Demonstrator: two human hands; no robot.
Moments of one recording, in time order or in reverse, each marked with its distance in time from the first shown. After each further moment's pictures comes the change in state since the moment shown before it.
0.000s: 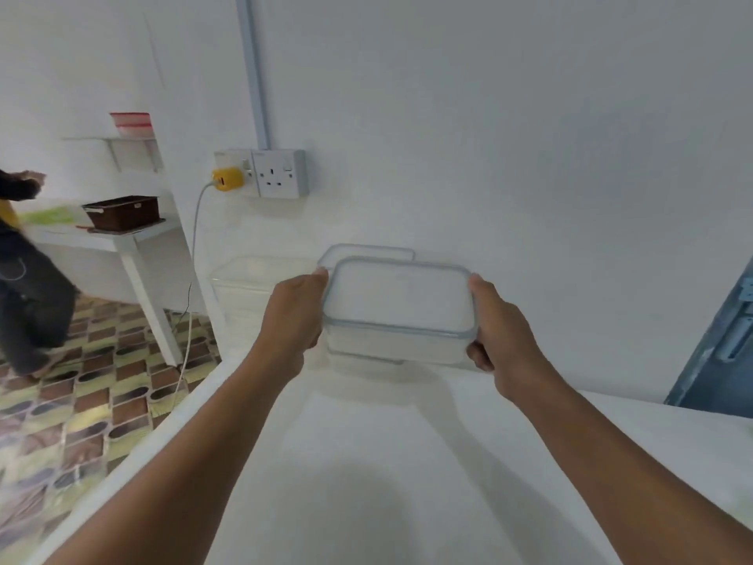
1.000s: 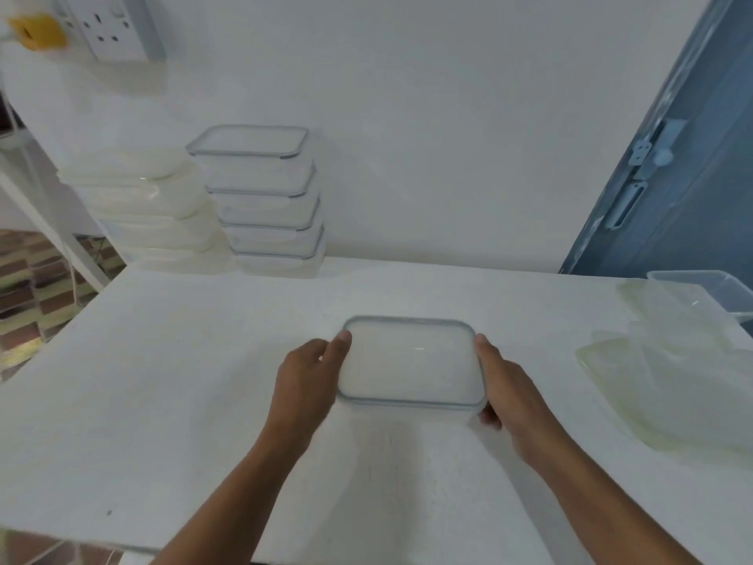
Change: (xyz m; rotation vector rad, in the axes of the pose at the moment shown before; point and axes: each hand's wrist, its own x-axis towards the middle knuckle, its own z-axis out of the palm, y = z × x) left_hand -0.161 -0.154 0.110 0.319 -0.187 -0.125; right_hand -0.092 0.174 -0.154 -0.346 0.063 0.337
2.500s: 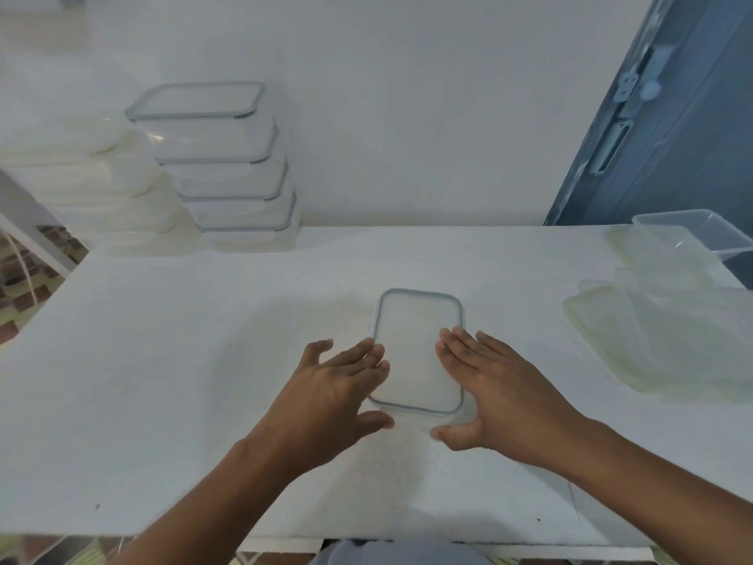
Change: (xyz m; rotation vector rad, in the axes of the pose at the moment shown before) left_hand -0.027 -0.020 0.003 0.881 -0.394 0.978; right_hand -0.026 0.034 -0.014 -1.147 -0.190 -0.700
